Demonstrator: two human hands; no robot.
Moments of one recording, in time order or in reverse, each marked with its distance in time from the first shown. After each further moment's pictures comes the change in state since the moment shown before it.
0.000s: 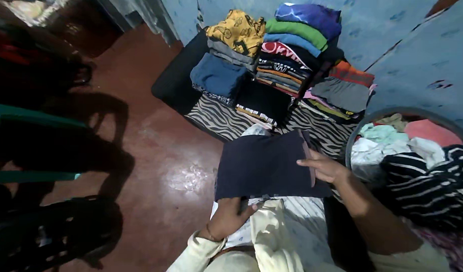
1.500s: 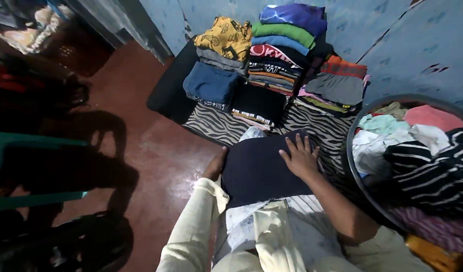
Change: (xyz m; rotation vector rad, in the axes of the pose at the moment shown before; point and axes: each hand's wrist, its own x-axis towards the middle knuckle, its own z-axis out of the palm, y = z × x) left_hand 0.164 -0.056 -0.067 -0.648 0.134 -0.341; right_hand 0.051 0.018 0.049 -1.201 0.502 0.014
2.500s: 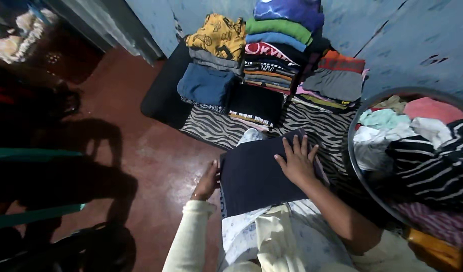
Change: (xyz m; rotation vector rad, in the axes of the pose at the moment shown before) left_hand -0.031 -0.016 -0.028 -0.149 -0.077 0.041; right_hand -0.012 -0.023 0.005 0.003 0.127 -0.049
